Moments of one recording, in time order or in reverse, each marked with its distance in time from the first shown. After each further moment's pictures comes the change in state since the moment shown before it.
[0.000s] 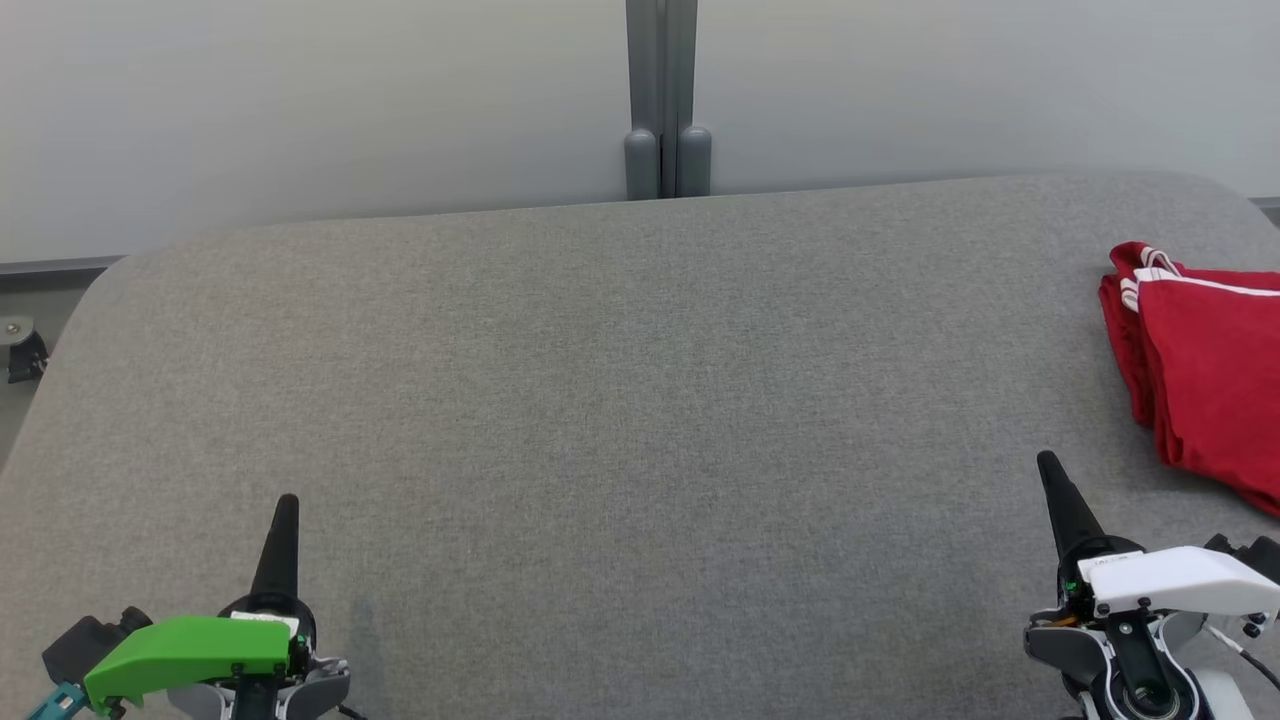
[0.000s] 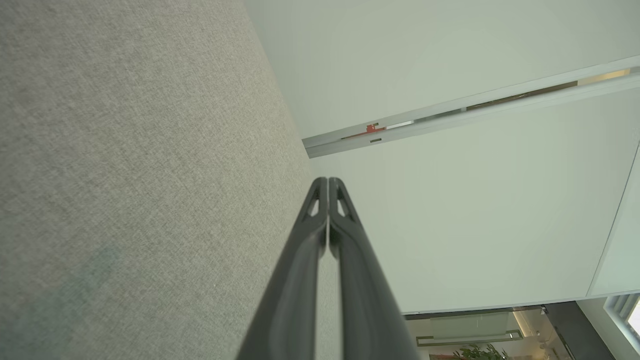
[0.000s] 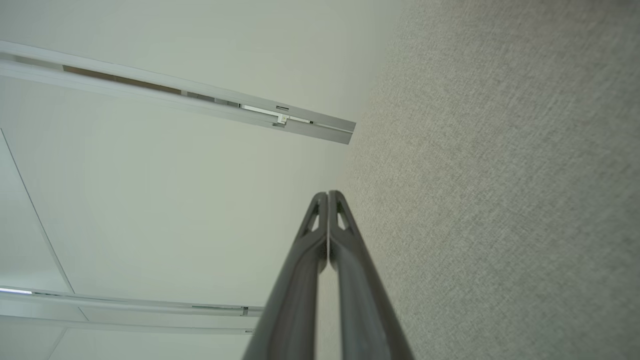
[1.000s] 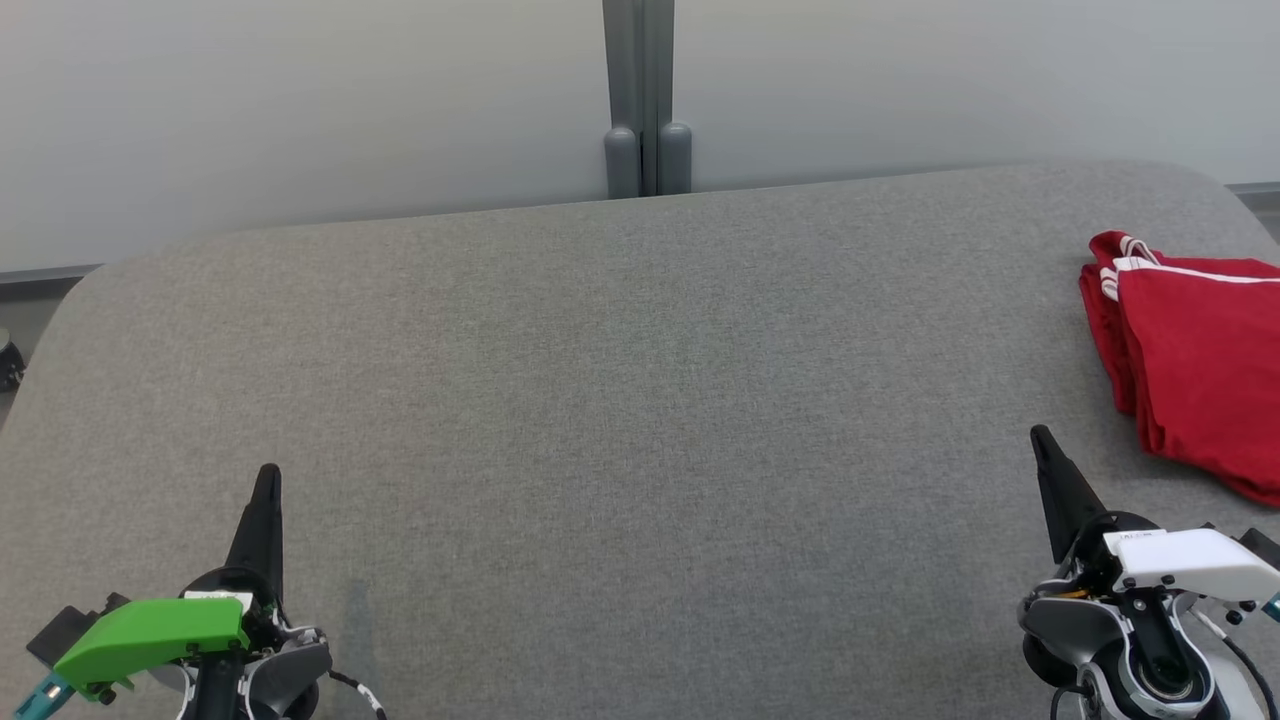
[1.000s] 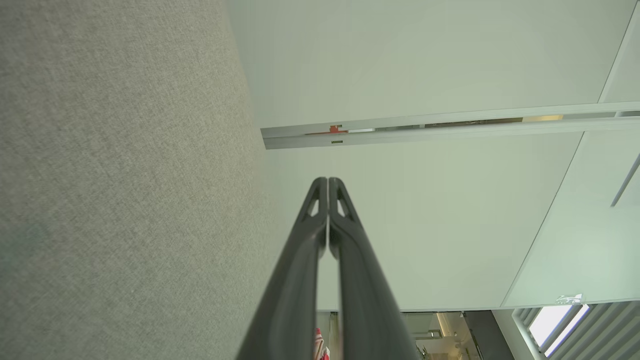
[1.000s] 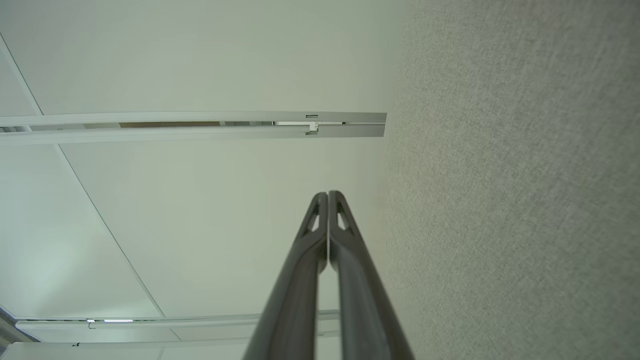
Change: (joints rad) left arm -0.044 -0.001 0.042 0.005 -0.209 -0.019 0.063; right arm -0.037 -0.001 -0.004 0.002 0.254 0.000 0.056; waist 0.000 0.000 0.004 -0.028
